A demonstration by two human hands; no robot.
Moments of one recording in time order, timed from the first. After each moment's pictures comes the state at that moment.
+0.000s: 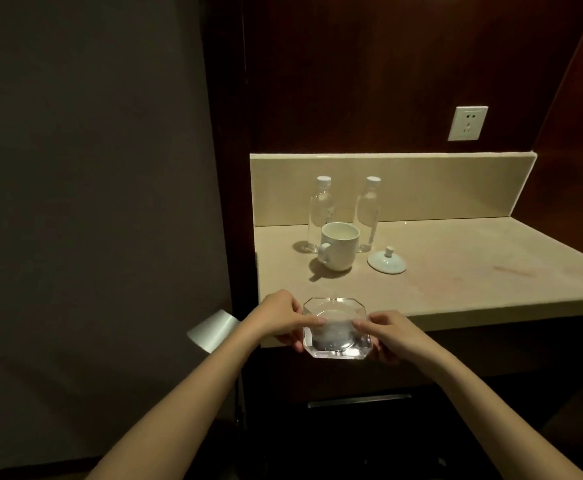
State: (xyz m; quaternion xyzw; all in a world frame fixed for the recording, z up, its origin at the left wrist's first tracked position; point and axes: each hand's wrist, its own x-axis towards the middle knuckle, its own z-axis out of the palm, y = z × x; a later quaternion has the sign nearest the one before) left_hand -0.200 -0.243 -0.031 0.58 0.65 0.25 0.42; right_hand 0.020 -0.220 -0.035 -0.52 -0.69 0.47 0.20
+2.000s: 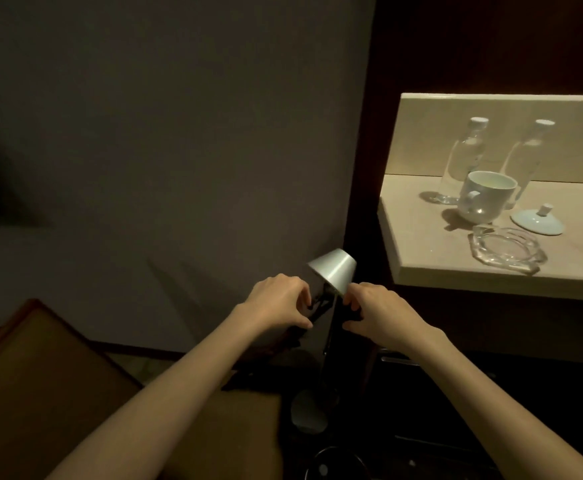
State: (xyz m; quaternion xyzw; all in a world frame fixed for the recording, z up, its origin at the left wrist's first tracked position) left_hand -0.368 -0.410 -0.065 0.65 0.74 0.05 0.14; right_hand -0.182 -0.337 -0.064 -0.36 -0.93 0.11 0.02
